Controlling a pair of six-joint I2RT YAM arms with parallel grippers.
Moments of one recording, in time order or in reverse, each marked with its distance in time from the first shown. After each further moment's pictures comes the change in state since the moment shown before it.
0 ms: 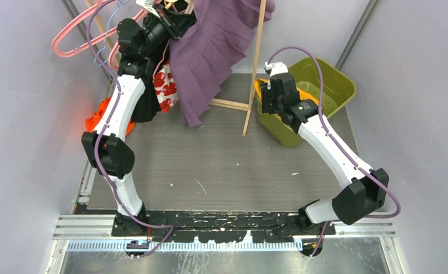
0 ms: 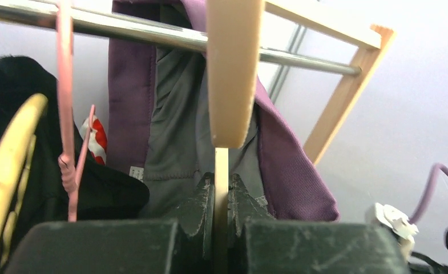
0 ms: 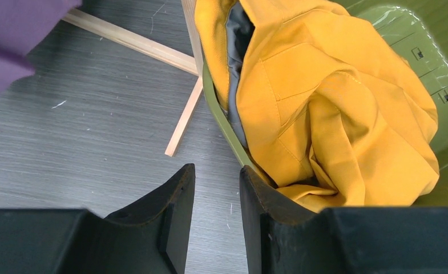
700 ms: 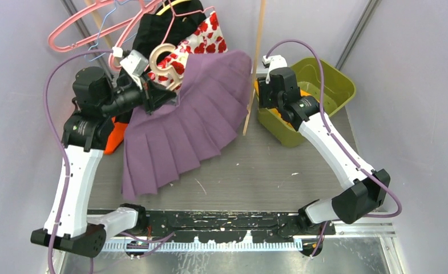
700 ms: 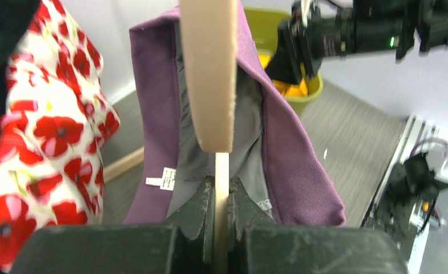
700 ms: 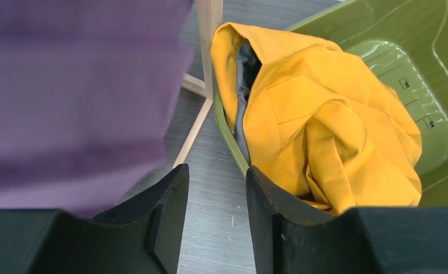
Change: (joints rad) left arm 0.001 -0.755 -0.466 -0.862 0.159 0.541; right arm 0.021 0.014 0.077 -0.006 0.005 -0.027
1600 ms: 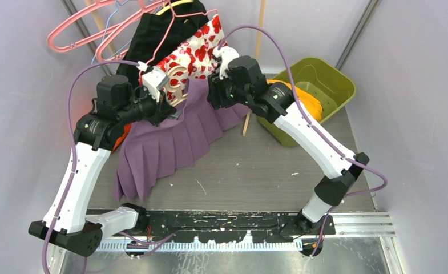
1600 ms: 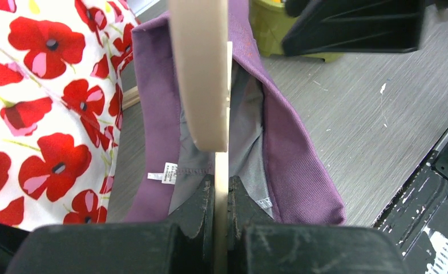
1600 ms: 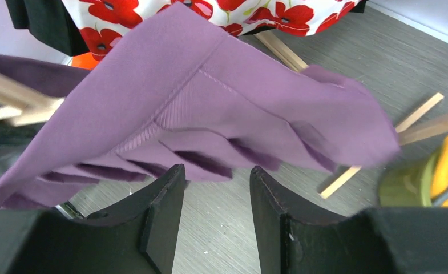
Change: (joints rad) left arm -0.113 -0.011 -0.064 -0.260 -0.277 0.212; right arm 0.320 0.205 0.483 -0.197 -0.188 0.094
